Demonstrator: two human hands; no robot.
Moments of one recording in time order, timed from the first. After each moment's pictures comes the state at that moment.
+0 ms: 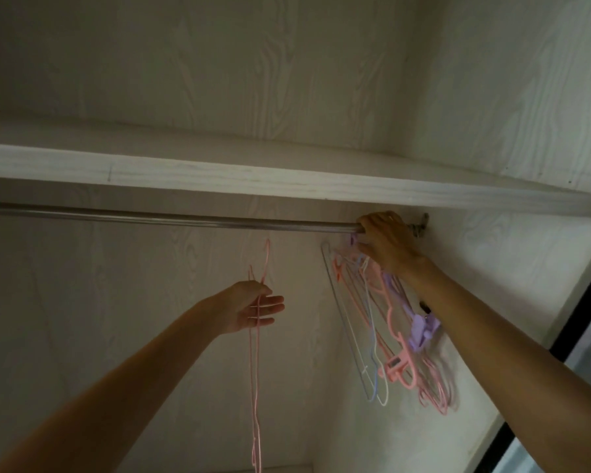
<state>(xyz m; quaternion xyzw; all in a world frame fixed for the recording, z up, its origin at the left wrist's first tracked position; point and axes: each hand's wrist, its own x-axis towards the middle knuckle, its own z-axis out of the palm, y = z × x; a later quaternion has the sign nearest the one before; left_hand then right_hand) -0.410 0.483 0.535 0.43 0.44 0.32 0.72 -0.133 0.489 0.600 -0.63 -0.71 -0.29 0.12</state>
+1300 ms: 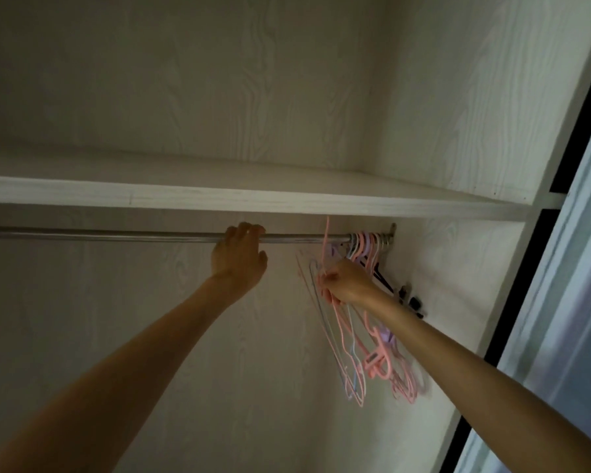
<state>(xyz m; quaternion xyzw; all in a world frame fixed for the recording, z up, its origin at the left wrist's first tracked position) -0.394 0.468 0.600 0.79 0.52 0.33 -0.04 -0.206 0.421 0.583 -0.73 -0.61 0.12 0.27</state>
